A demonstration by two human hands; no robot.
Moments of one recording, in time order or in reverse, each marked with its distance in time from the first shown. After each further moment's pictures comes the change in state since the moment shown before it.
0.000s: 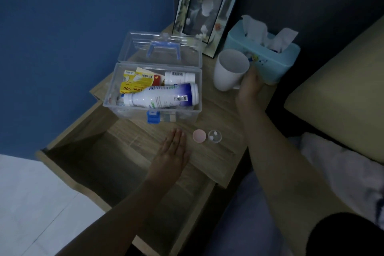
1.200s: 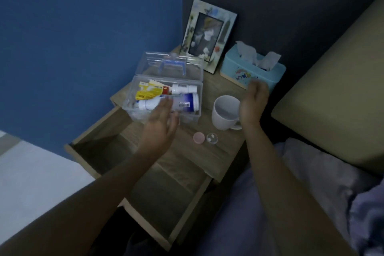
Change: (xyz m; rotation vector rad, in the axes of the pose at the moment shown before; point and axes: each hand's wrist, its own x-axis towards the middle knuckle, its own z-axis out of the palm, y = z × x) left_hand 0.016 -0.014 -0.095 -0.452 0.387 -0.239; right_hand -0.073 -0.049 -0.046 -0.330 -0.107 -0.436
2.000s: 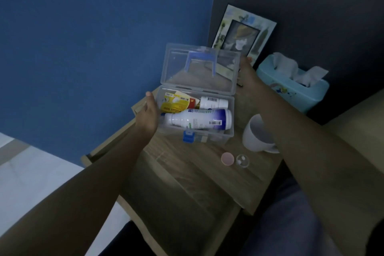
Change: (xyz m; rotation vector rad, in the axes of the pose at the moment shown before) left_hand 0.080 -0.110 -0.019 -0.456 0.006 -0.793; right_hand 0.071 -0.021 0.146 0.068 -0.629 0.549
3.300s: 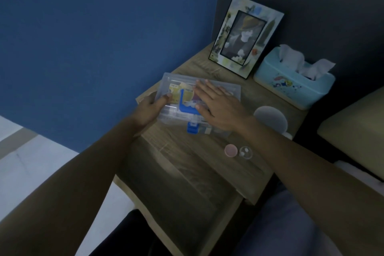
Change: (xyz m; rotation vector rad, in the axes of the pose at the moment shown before) left_hand -0.009 0.003 -0.032 -0.056 -0.408 0.201; right_hand -0.083 0.072 0.027 -1.462 -0.354 -0.841
